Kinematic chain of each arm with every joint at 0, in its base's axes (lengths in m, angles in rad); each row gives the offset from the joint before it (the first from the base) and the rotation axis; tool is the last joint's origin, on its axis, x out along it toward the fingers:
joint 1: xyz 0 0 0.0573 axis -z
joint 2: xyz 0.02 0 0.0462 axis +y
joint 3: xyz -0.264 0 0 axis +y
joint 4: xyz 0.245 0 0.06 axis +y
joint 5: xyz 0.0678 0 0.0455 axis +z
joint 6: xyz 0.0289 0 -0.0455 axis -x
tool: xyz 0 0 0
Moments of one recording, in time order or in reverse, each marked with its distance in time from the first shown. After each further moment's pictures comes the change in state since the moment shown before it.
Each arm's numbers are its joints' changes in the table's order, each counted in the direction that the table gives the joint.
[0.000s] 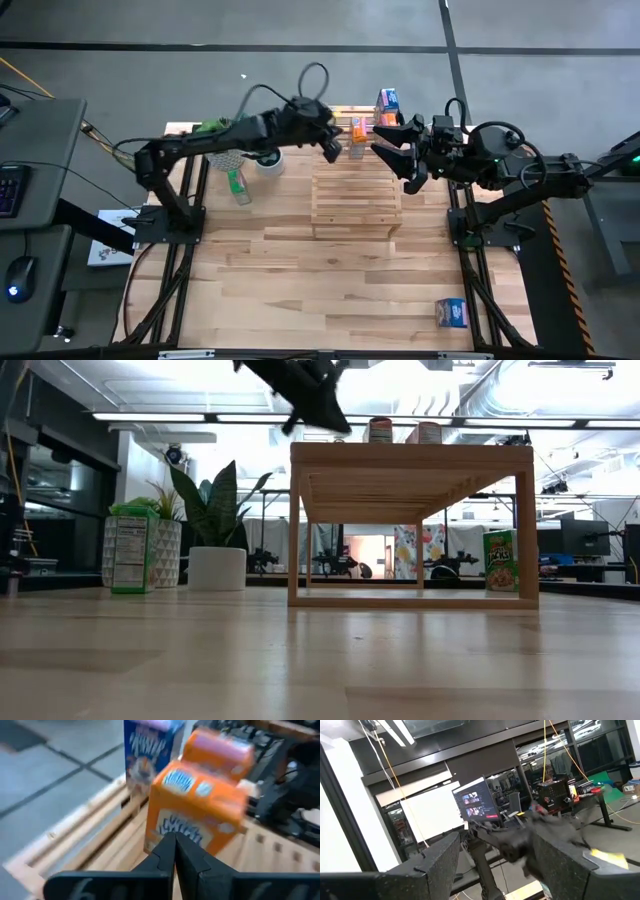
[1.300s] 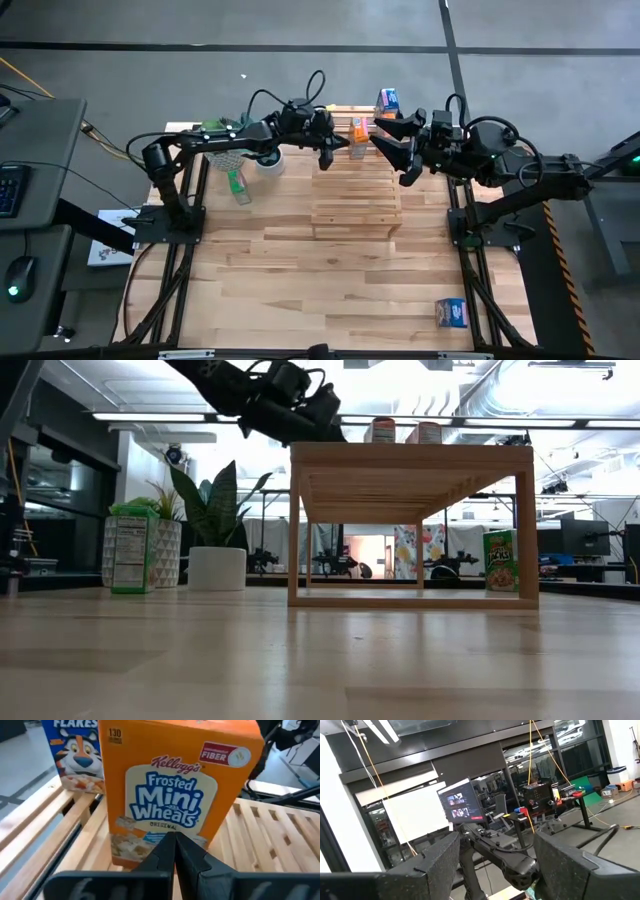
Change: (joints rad) left arm -0.128 0.106 0.217 -0.412 -0.448 -0.203; right arm 0.045 0.000 0.000 0.017 -0.027 0.026
